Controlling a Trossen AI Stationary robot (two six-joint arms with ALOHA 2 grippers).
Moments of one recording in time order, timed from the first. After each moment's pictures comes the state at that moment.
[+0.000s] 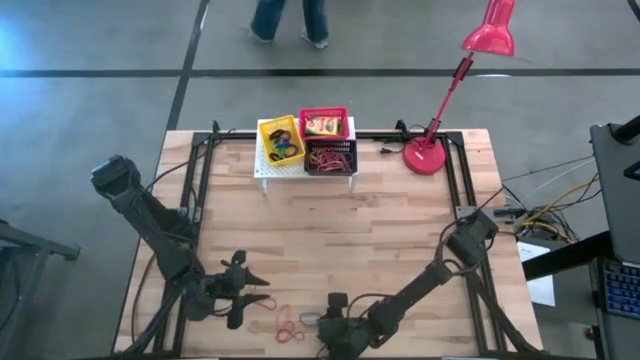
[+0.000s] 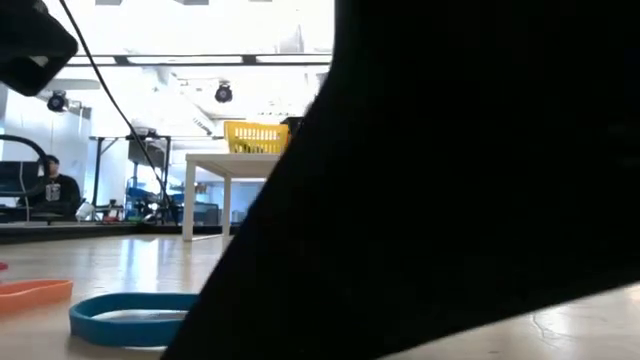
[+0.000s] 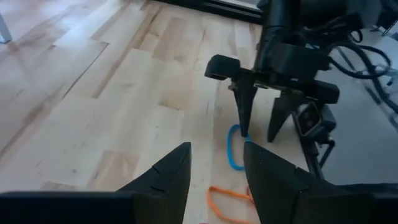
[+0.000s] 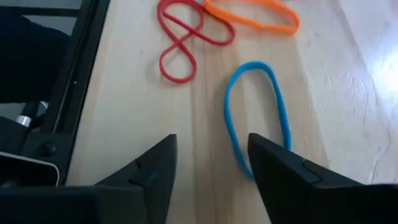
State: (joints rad) left arm -0.93 1.34 0.63 0.03 -0.77 -0.76; right arm 0.65 2.33 1.60 -0.17 0.47 0.53
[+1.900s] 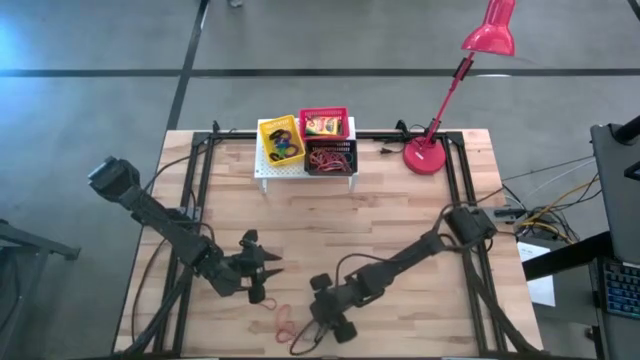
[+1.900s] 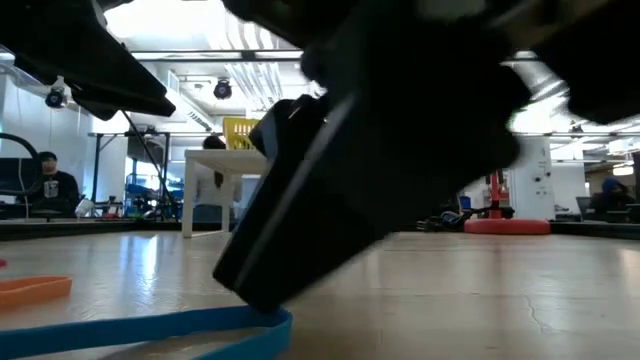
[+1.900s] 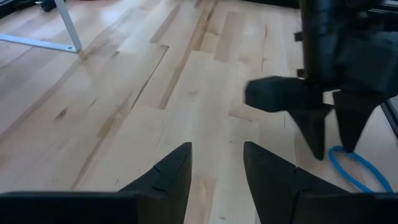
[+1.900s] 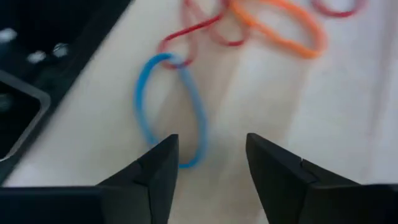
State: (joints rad) left arm -0.69 1.34 0.59 0.03 -0.70 -0.61; right arm 0.46 2.21 1.46 -0.11 -0.06 0.10
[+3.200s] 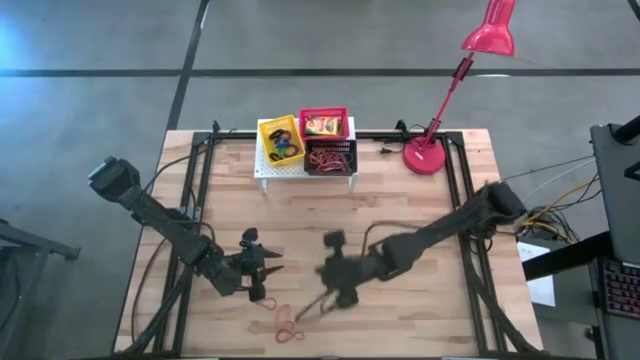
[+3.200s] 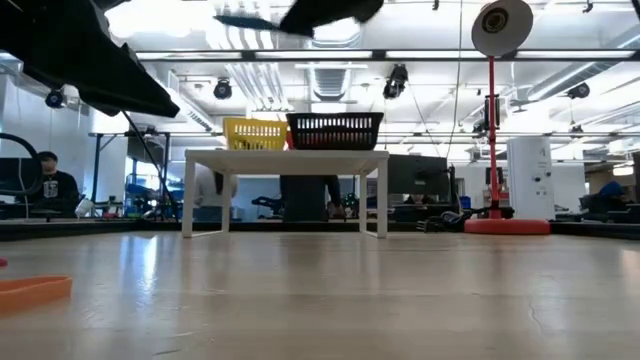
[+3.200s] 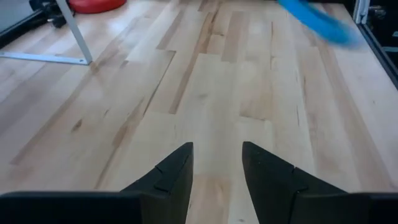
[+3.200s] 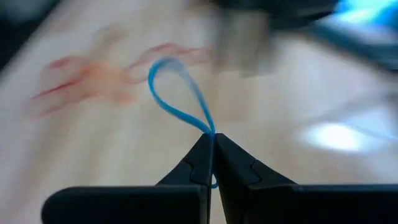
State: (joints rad) left arm -0.68 1.34 0.58 0.03 -0.72 -0.53; right arm 0.41 1.84 1.43 -0.34 0.36 -0.03
